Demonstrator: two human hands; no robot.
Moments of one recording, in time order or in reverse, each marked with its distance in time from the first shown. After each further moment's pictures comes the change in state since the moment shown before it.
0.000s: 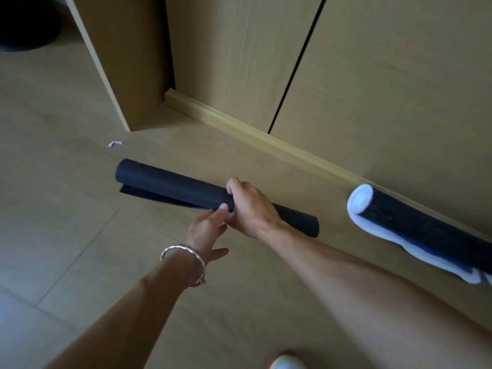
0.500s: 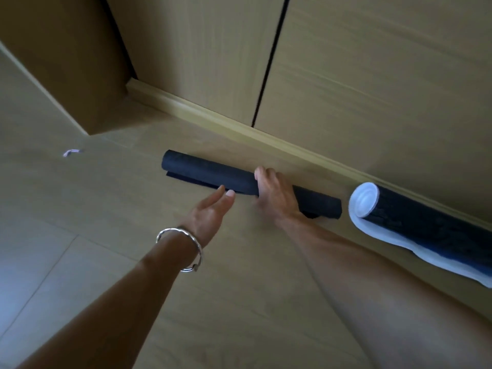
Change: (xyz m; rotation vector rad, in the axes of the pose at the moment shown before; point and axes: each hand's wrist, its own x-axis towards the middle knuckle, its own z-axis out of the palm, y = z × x) left_hand 0.072 0.036 0.046 0.390 -0.092 0.068; right_hand 0.066 0.128 0.006 -0.153 0.088 0.167
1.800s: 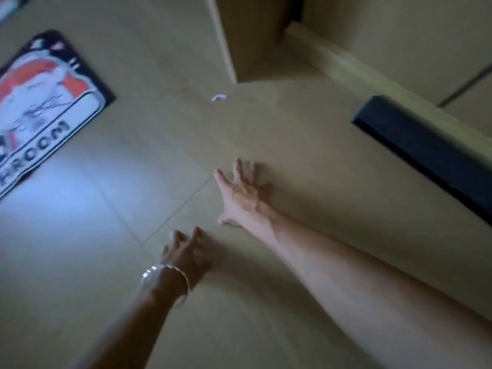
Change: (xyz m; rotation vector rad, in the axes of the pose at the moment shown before) left_hand -0.091 -0.163 -0.142 0.769 0.336 -0.553; right_hand -0.020 -0.253 0.083 -0.108 -0.679 -0.476
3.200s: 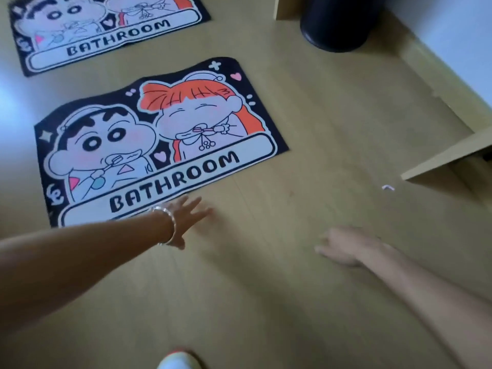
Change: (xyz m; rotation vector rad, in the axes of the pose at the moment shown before) left_hand 0.133 -0.343 -0.224 0.645 -0.082 0.274; right_hand 0.077 -0.218 -0.082 -0.472 -0.331 0.165
